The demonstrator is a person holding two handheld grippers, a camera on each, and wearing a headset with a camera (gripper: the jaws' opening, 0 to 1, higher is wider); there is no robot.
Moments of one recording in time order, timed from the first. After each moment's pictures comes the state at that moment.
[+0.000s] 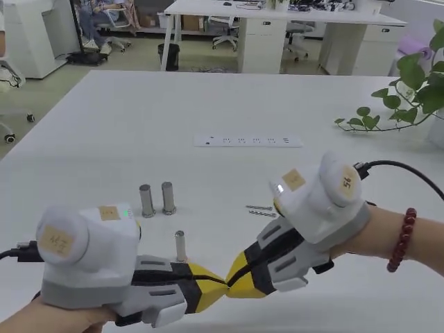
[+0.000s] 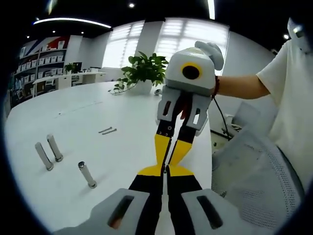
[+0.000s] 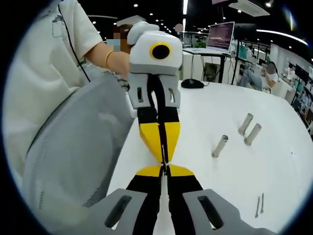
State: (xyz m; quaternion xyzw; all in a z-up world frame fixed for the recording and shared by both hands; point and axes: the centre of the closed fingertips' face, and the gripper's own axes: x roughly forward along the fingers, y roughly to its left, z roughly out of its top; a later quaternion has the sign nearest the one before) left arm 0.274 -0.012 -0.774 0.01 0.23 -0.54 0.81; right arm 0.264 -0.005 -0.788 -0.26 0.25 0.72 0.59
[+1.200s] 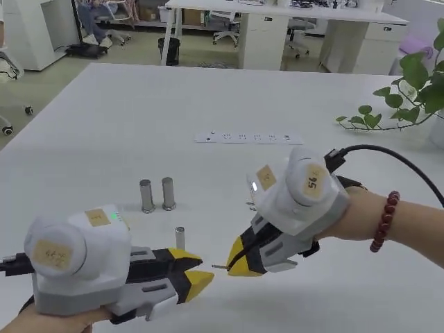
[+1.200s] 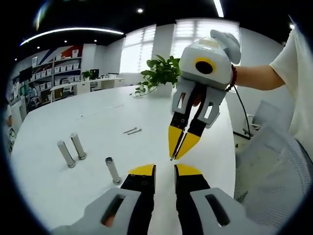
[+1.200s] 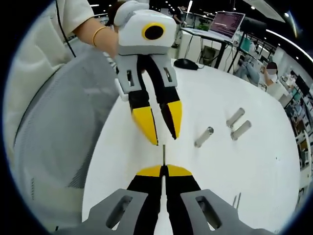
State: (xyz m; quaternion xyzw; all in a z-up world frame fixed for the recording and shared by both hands) left arm 0.303 0.018 -0.785 0.03 0.21 -0.45 0.87; right arm 0.299 -0.006 -0.803 -0.38 0.27 0.67 0.58
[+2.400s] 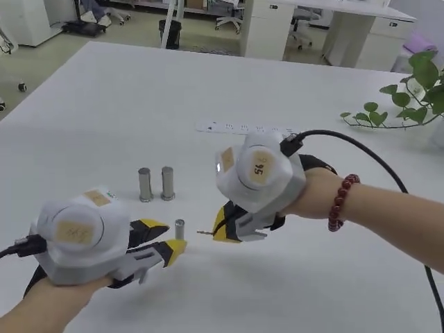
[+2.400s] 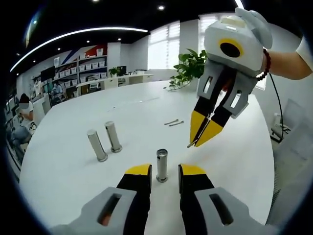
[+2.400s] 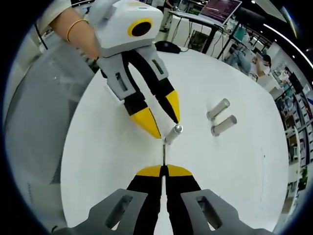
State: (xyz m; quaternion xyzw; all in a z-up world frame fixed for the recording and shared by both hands) left arm 0.366 0.060 -0.819 0.06 0.22 -0.34 0.91; right arm 0.358 0.014 -0.817 -0.45 0.29 0.60 0.60
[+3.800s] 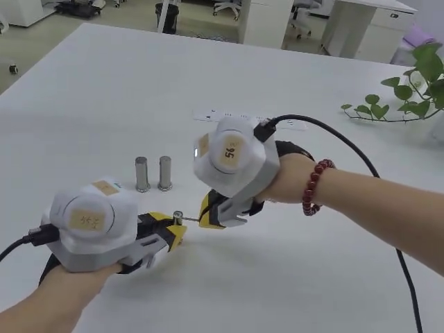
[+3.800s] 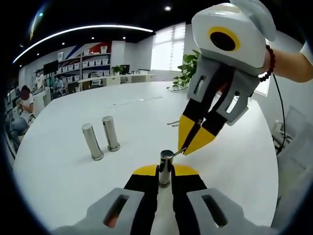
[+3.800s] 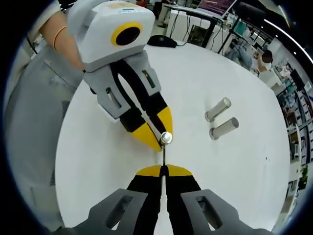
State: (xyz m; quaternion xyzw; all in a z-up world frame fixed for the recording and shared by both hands) left arm 0.380 0.056 -0.832 0.03 0.22 -0.33 0.92; right arm 0.372 0.032 -0.829 -0.46 0.31 0.59 0.59
